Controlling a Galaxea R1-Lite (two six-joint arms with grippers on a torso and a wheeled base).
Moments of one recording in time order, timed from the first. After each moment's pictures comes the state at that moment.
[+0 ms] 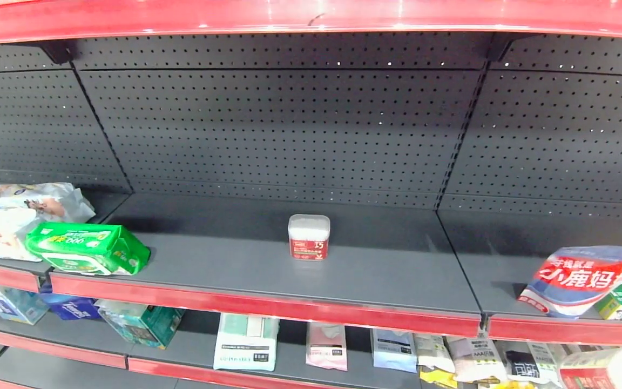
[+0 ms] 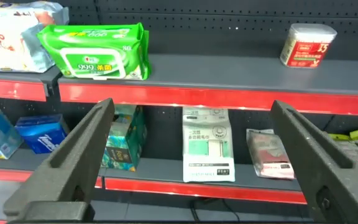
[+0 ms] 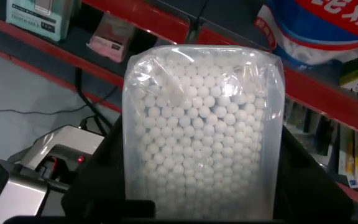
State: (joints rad) left arm 0.00 0.00 0.00 0.00 -0.03 0.00; right arm 0.18 0.71 -0.27 0.15 0.00 -0.20
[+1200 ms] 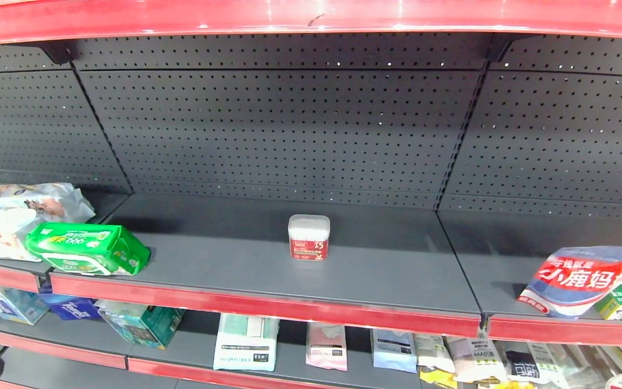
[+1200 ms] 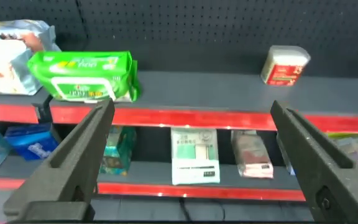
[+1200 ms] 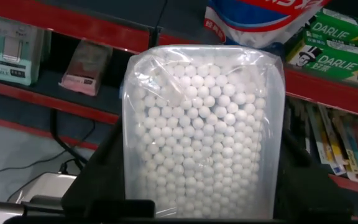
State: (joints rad) left arm -0.04 0.43 -0.33 0.01 -0.05 -0.02; right arm 0.06 0.32 -0.19 0.24 -0.05 -0.17
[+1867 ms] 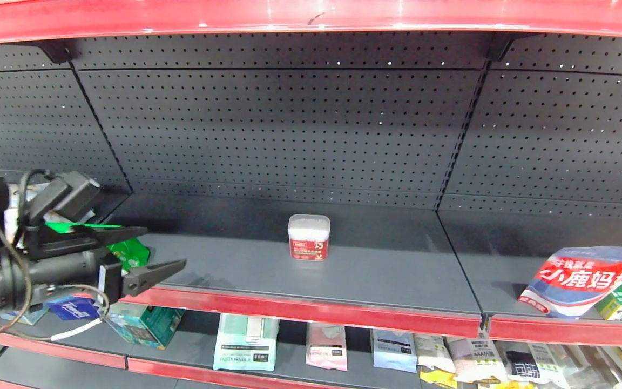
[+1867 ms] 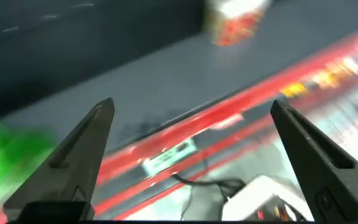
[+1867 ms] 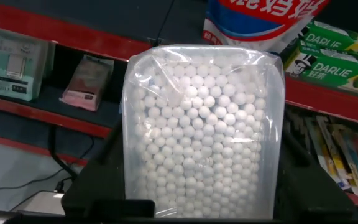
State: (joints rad) left arm -0.05 1.43 -0.59 -0.33 -0.54 0.29; right arm 0.05 0.19 -0.14 0.24 -0.03 -0.18
